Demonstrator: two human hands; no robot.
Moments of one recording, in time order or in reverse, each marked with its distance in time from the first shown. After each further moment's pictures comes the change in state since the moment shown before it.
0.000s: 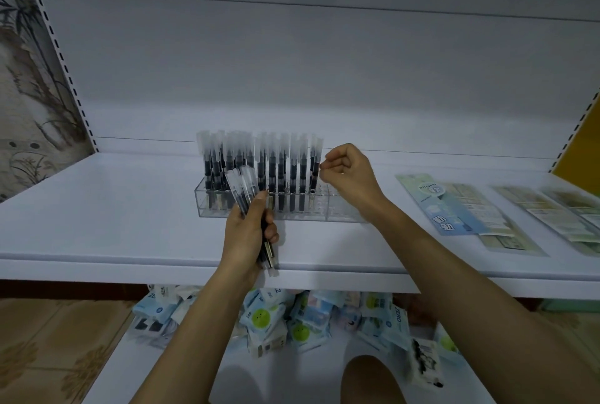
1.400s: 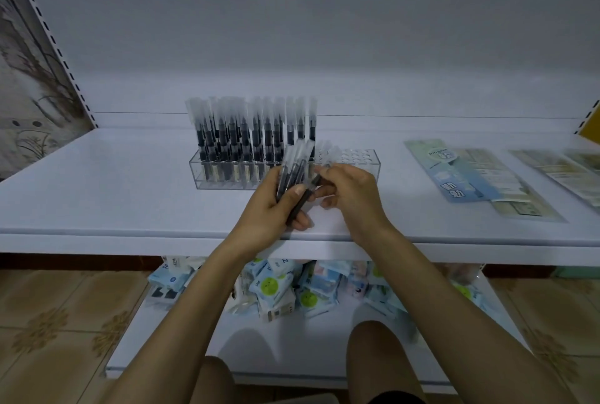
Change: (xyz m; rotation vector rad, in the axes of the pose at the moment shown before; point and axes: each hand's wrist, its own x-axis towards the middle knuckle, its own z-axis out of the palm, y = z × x) left_hand -0.007 -0.010 0.005 0.558 -0.404 0.182; right_hand -0.070 0.009 0.018 0.369 0.003 0.216
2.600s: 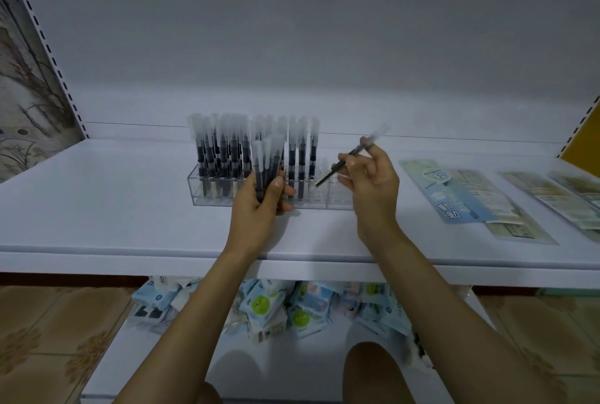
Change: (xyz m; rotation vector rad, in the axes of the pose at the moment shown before) left_hand 0.026 -0.015 -0.011 -0.162 0.279 0.173; right_hand 0.029 -0.009 -0.005 0.179 0.263 -0.271
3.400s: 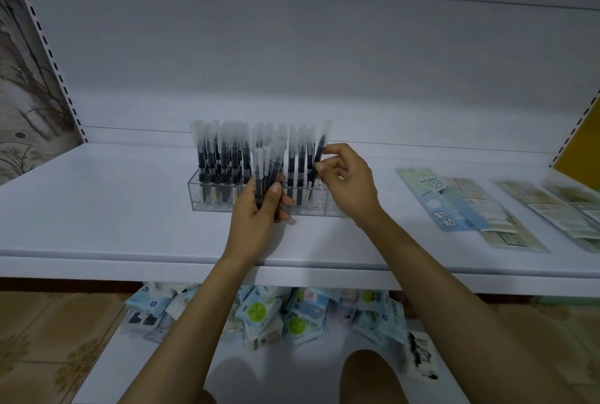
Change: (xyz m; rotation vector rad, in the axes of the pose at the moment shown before) left_hand 0.001 -0.001 -0.001 -0.014 -0.021 -0.005; right_hand 0.027 0.006 0.008 -0.586 -0.294 -0.160
